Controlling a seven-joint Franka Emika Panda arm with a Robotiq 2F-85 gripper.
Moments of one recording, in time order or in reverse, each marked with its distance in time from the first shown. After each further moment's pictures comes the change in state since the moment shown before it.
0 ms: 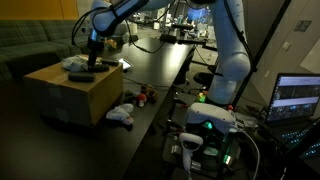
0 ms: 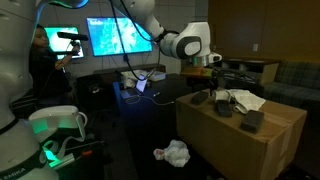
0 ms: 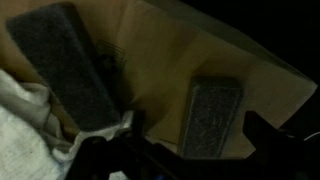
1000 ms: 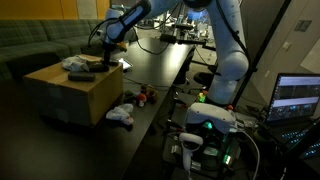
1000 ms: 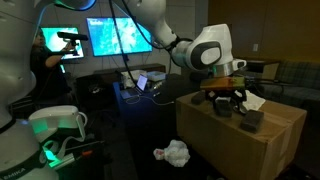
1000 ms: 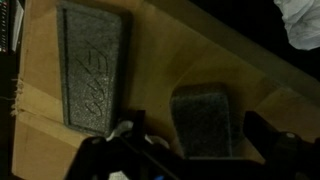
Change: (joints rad) arm -0.108 0.045 -0.076 -0.001 -0.110 0.096 -0.173
